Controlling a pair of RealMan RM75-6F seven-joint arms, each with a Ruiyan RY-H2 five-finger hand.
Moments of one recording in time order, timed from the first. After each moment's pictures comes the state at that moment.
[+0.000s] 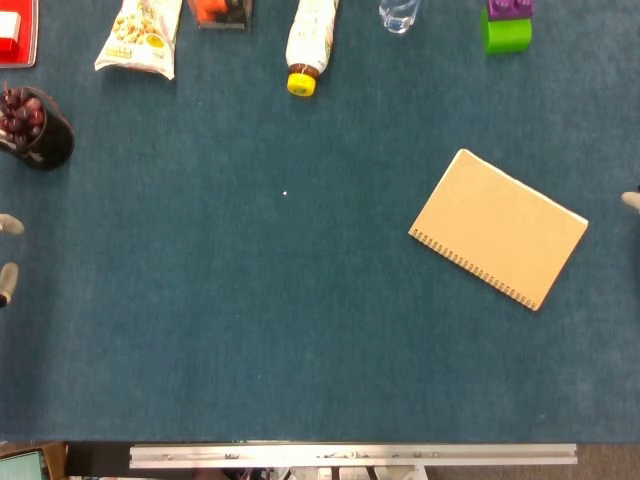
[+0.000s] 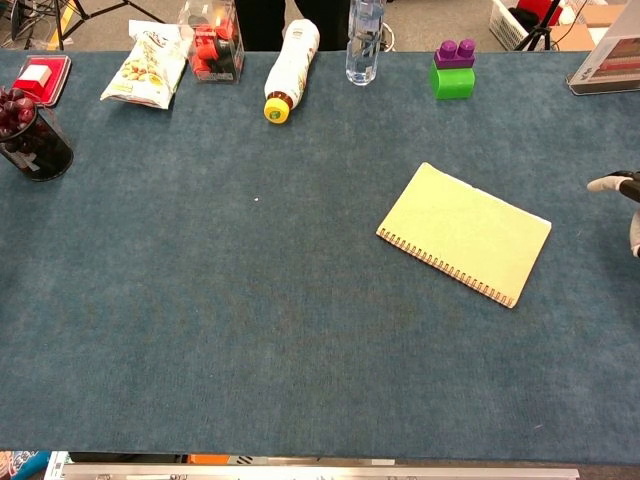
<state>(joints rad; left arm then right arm) -0.10 -1.16 -0.02 -1.63 1.46 1.44 0.12 0.22 -1.30 0.03 -1.49 -1.30 1.09 -0.18</state>
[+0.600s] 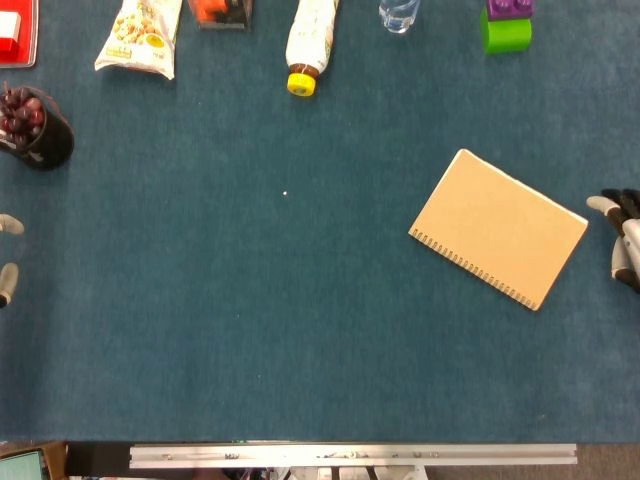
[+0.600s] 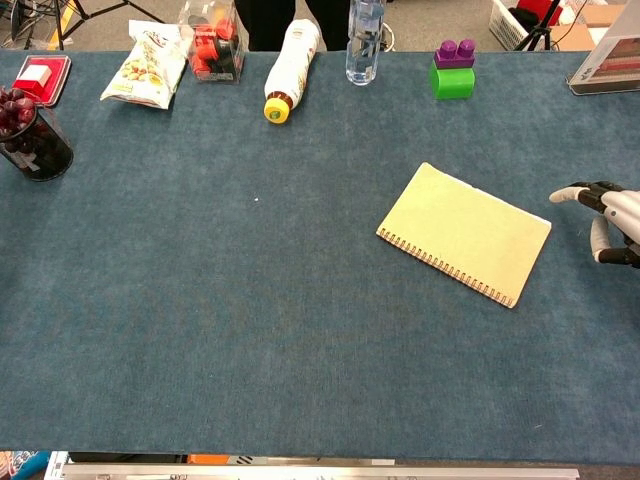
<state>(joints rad) -0.10 -1.16 -0.02 -1.64 1.46 1.44 0.11 0.27 -1.35 0.03 -1.48 -1.26 1.01 -0.19</state>
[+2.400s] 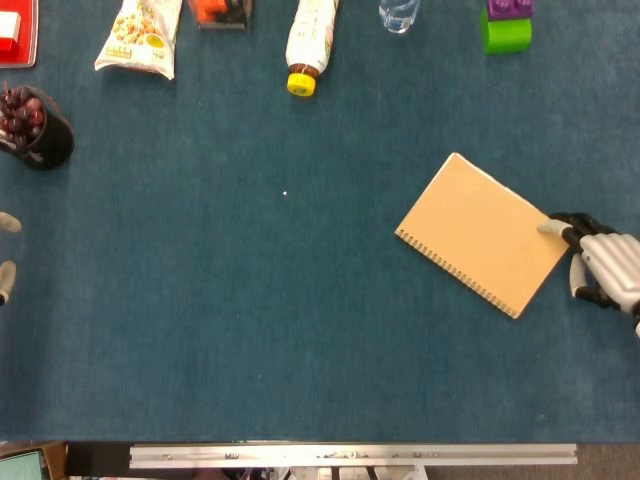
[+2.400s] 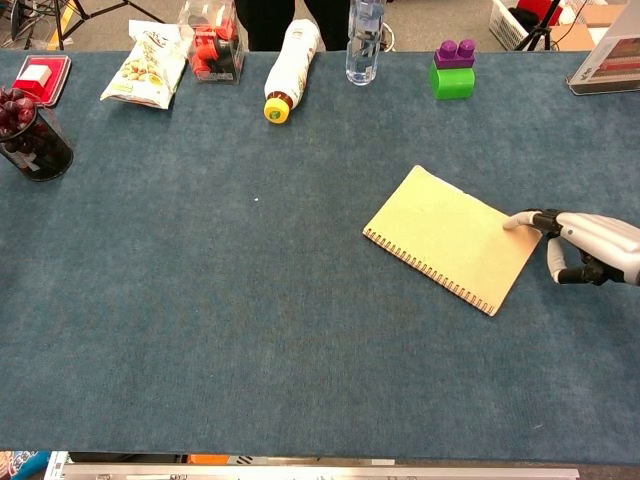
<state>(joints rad) -0.09 -1.15 -0.02 -1.64 1.46 1.44 0.11 0.34 -1.33 -0.02 -1.54 -1.31 0.89 0.01</state>
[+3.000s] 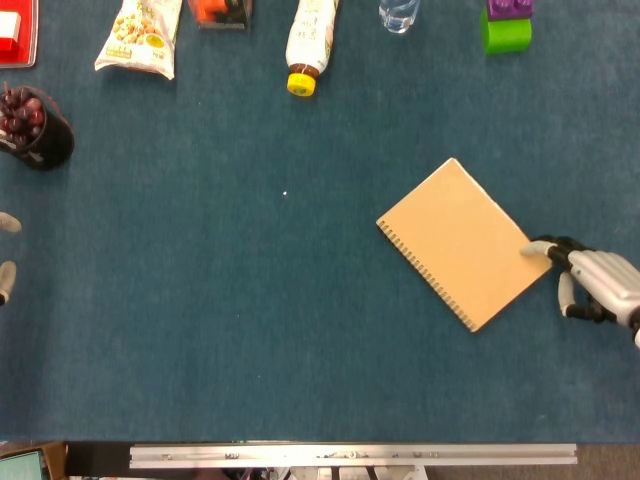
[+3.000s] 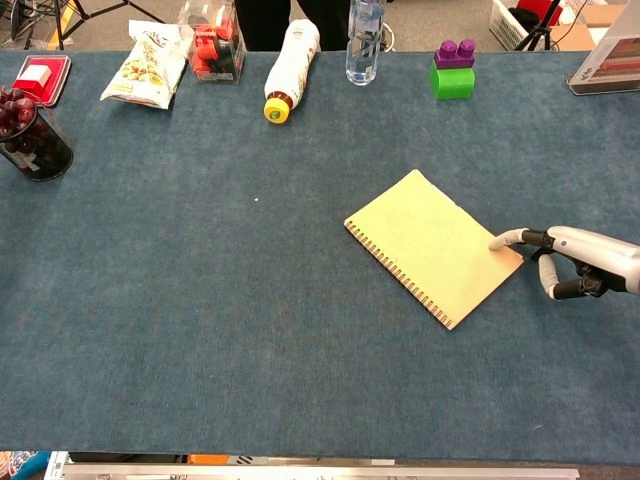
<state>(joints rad) -0.10 -1.15 -0.02 -1.64 1.46 1.44 0.11 0.41 -1.20 -0.06 -1.67 -1.35 0.72 0.22</state>
